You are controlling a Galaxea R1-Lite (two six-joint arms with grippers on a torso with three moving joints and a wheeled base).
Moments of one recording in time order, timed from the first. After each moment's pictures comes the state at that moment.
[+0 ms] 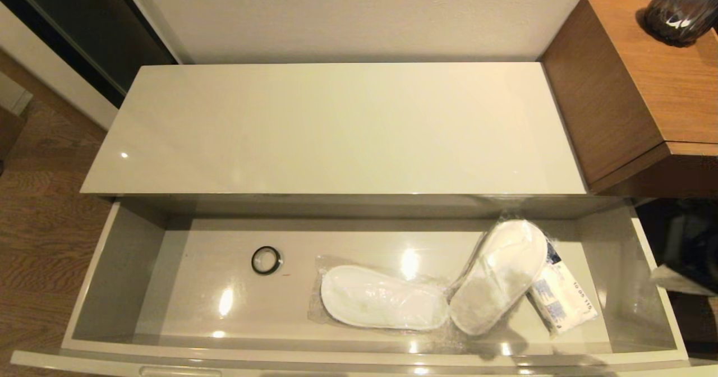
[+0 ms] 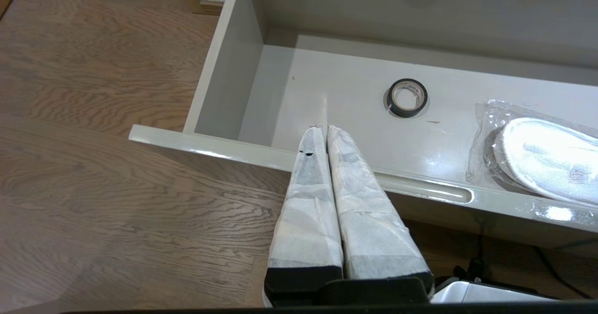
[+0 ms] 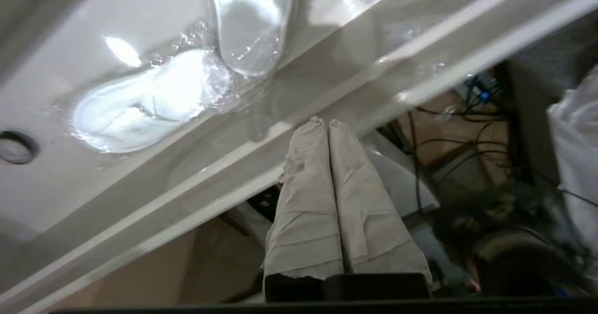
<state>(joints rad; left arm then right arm) 0.20 0.00 0.00 -0.01 0.02 -0.05 0.47 1.27 -1.20 0.95 -0.35 0.98</state>
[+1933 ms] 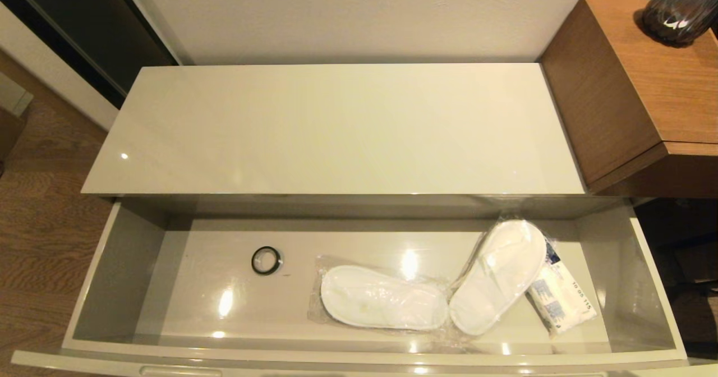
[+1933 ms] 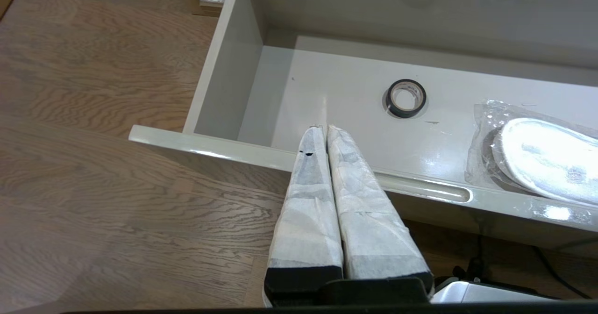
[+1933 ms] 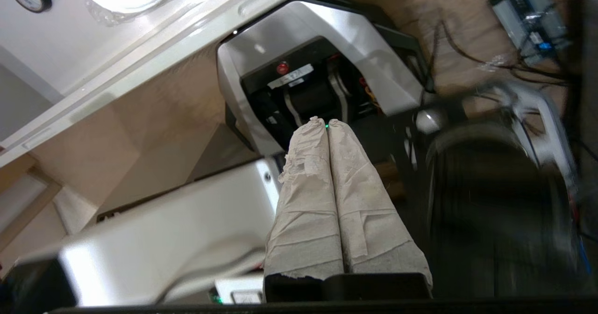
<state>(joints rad) 0.20 0.00 0.00 -0.01 0.02 -0.05 -0.36 0.74 -0.84 1.12 0.41 0.21</state>
